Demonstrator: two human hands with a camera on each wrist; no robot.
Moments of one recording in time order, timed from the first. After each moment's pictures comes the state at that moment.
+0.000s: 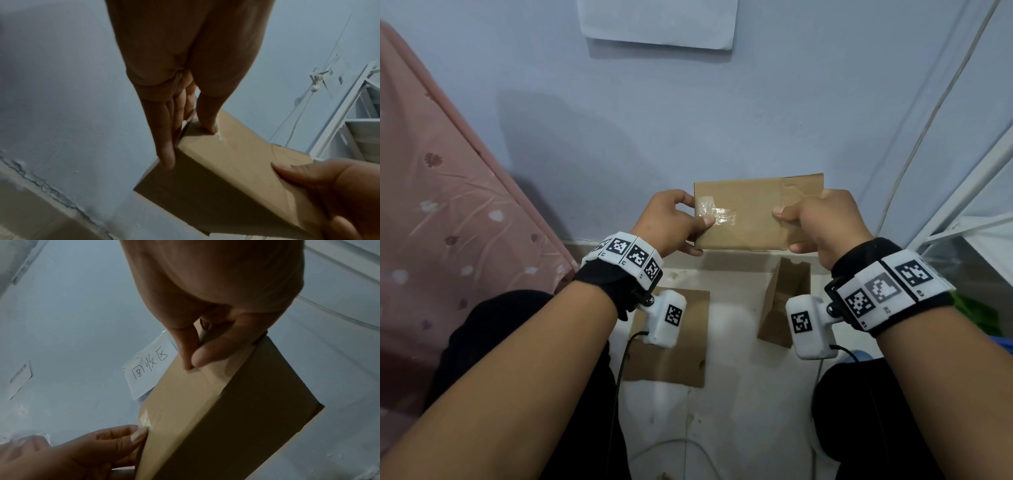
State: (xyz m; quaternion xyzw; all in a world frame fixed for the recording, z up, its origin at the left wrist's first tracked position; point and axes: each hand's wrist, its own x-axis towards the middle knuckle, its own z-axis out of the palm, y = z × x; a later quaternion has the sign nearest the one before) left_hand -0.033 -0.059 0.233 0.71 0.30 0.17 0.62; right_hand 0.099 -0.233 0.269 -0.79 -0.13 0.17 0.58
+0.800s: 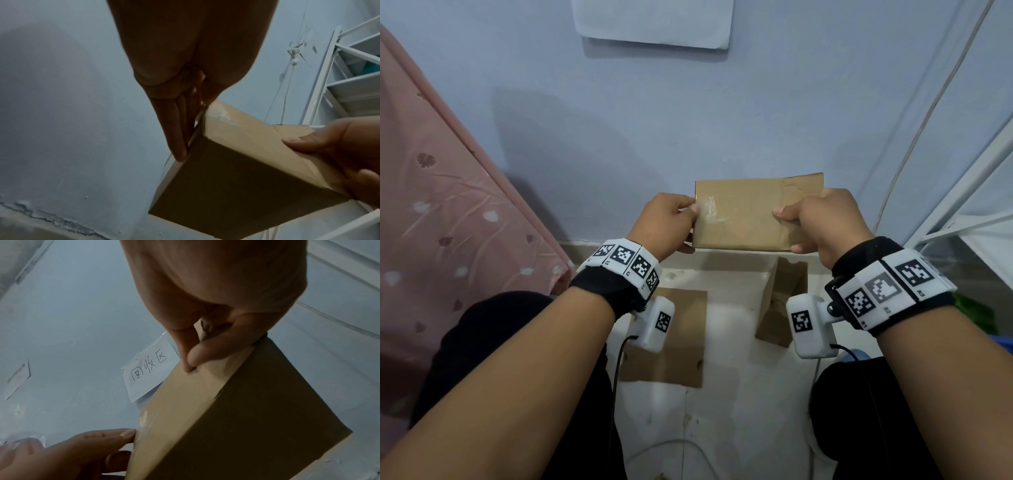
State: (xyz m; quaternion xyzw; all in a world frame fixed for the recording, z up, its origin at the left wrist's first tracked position) left_hand -0.031 -0.058 0.228 0.77 0.27 0.20 0.55; right_hand 0.099 -0.236 0.274 -0.78 -0.12 0.18 0.58
